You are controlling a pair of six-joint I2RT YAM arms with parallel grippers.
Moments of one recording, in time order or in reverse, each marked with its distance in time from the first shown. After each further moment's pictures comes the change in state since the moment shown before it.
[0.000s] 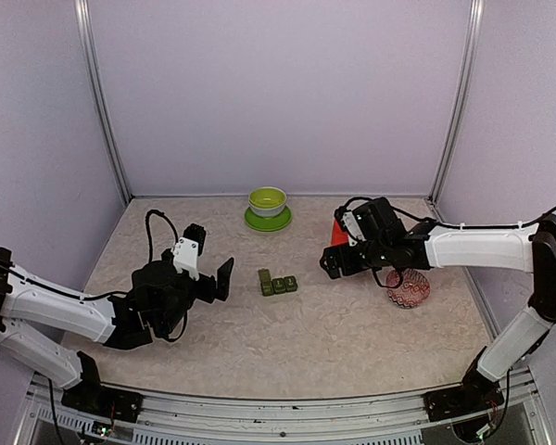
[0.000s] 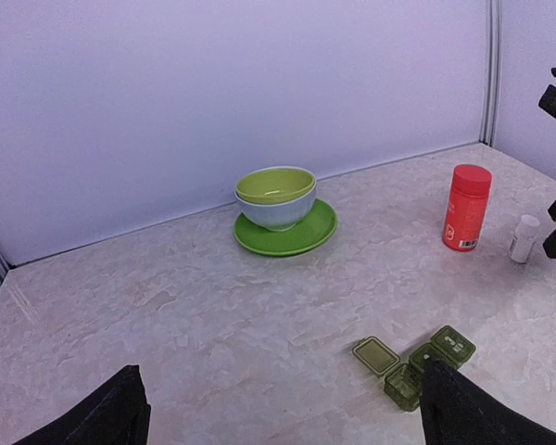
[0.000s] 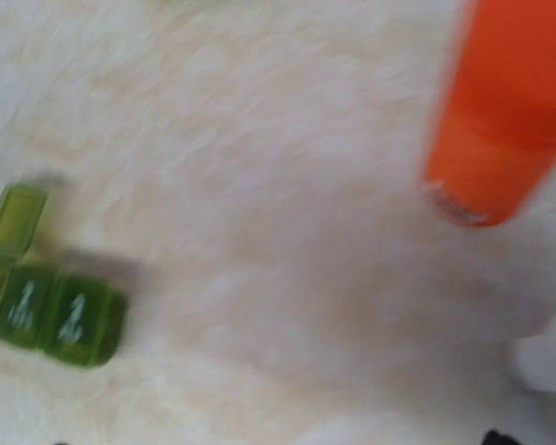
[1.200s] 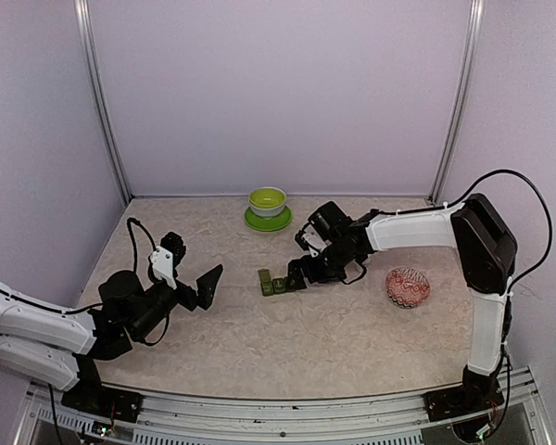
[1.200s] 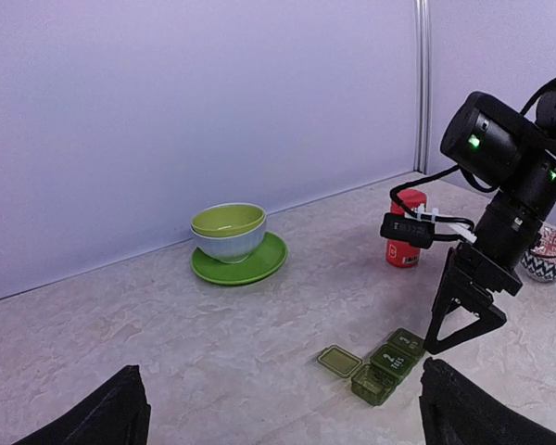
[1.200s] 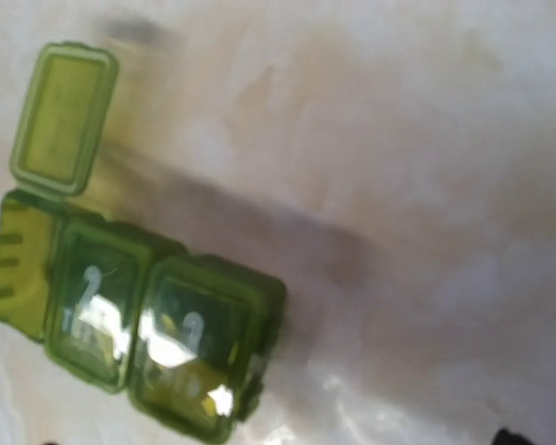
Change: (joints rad) left arm 0.093 -0.154 -0.202 0.190 0.284 0.051; right arm 0.042 0.469 0.401 -0.245 -0.303 0.054
